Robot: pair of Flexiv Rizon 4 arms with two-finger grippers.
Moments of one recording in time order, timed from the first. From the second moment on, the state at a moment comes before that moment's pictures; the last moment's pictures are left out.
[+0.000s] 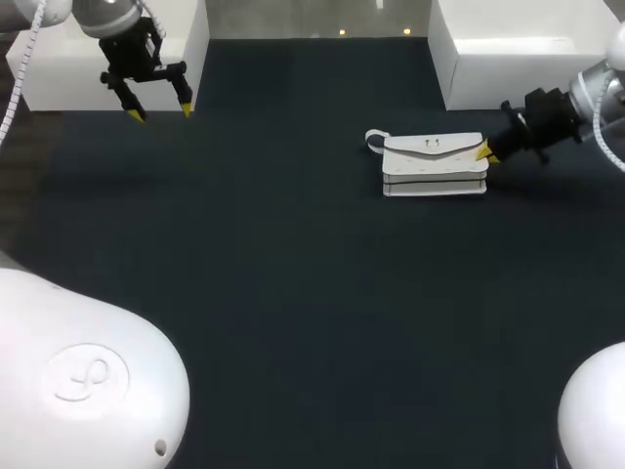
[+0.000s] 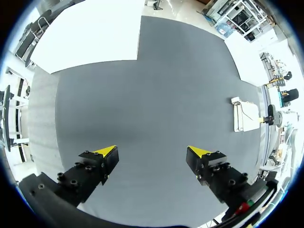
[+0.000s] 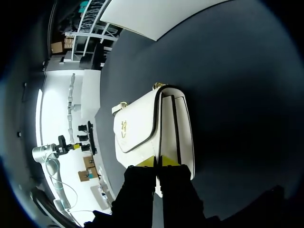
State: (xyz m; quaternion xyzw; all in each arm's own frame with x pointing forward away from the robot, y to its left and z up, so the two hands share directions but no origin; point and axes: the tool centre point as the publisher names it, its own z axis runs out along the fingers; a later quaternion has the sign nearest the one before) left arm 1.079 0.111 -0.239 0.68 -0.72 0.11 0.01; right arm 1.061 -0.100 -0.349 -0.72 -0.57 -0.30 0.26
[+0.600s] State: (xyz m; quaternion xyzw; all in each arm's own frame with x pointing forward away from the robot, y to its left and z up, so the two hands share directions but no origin) left arm 1.073 0.114 -0.233 0.69 -0.72 0.12 -0.01; right arm 1.071 -0.142 -0.345 -0.75 -0.56 -0.28 0.22
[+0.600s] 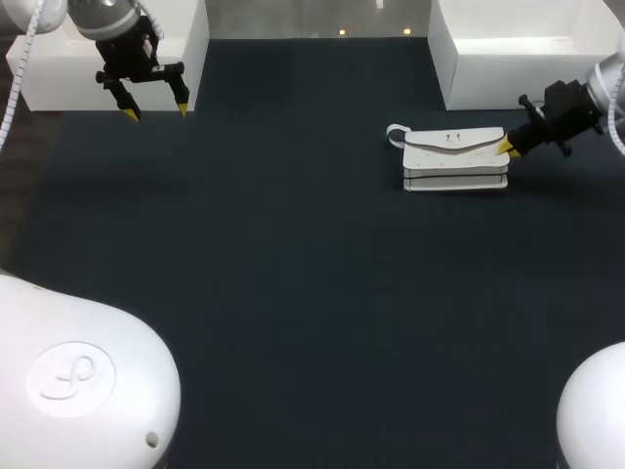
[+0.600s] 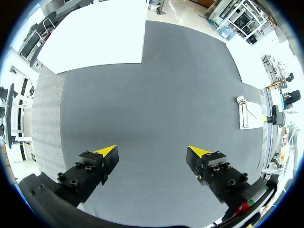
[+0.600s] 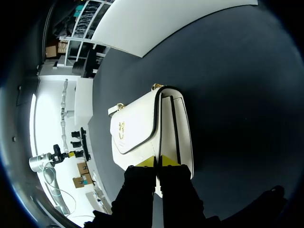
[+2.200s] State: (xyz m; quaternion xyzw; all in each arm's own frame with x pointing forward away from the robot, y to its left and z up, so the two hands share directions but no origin) left arm 1.073 0.113 -0.234 0.69 -0.72 0.12 -0.01; right arm 1.112 -0.290 -0.328 -0.80 -0.53 -0.22 0.17
